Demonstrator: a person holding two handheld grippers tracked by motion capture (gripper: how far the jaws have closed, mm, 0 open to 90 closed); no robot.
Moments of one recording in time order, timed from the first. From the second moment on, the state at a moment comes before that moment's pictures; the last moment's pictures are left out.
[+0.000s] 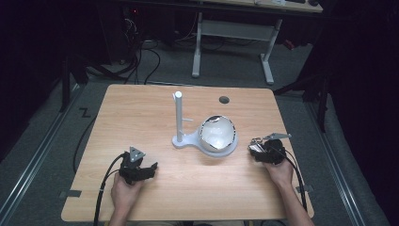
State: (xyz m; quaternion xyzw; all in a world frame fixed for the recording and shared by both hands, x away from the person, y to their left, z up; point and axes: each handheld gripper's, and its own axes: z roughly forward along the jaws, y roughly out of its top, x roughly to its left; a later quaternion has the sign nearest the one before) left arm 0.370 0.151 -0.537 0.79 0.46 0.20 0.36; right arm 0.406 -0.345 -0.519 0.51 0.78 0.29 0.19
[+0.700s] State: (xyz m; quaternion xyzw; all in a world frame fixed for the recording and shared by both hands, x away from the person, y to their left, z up) left arm 0.370 0.151 -0.537 0.79 0.46 0.20 0.36; right arm 0.392 -0.353 -0.497 0.52 0.77 0.32 0.20
